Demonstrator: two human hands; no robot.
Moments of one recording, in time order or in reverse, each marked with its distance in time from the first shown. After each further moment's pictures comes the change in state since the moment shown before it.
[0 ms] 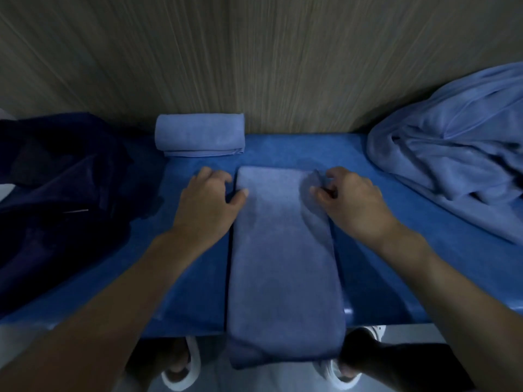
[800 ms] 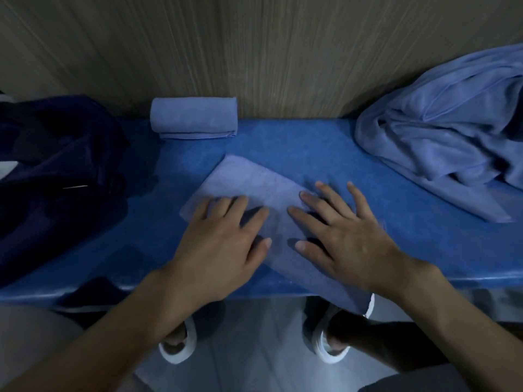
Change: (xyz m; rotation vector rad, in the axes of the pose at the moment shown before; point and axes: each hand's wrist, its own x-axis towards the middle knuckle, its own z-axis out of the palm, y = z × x) left_hand -0.094 0.032 -0.005 0.614 -0.178 0.447; right_hand -0.078 0.042 0.010 -0.580 -0.123 -0.580
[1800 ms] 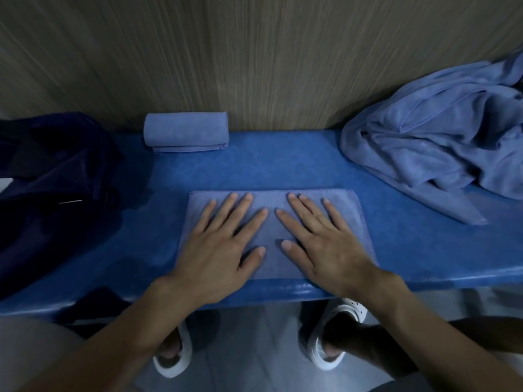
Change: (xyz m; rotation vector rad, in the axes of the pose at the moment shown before) left_hand 0.009 -0.001 0.027 -0.122 0.014 0.035; right_hand 0.004 -0.011 0.019 0.159 0.055 0.104
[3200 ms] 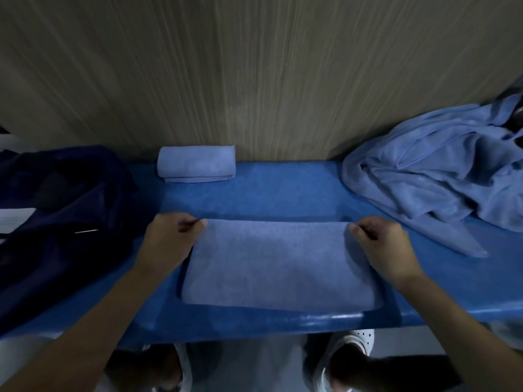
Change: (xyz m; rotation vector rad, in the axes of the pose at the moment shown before) left_hand 0.020 -0.083 -0.027 -0.647 0.278 -0.581; right_hand 0.009 0.082 -0.016 0.630 0.362 0.536
